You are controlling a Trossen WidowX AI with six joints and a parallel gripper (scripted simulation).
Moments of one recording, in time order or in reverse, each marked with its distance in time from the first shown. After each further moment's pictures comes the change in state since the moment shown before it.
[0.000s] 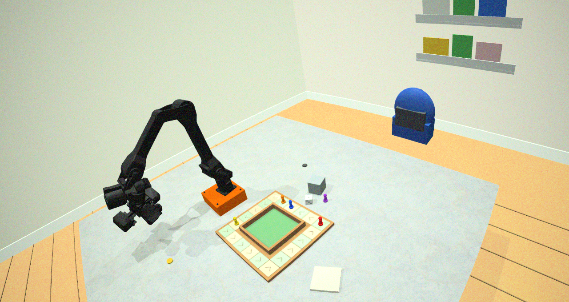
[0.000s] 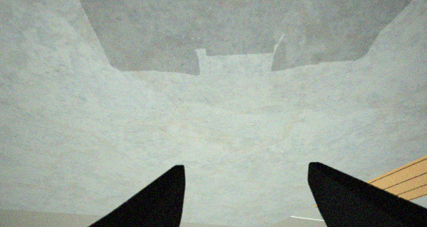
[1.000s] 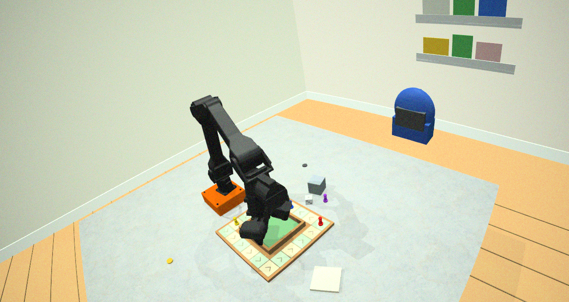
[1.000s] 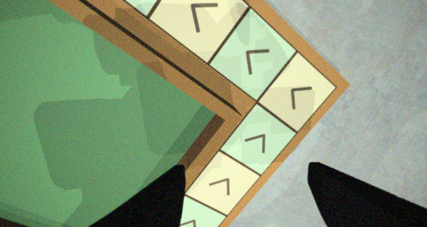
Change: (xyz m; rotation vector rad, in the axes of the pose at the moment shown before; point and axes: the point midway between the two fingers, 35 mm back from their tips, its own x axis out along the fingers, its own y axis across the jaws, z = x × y) arm -0.252 0.089 0.384 -0.176 -0.582 -0.229
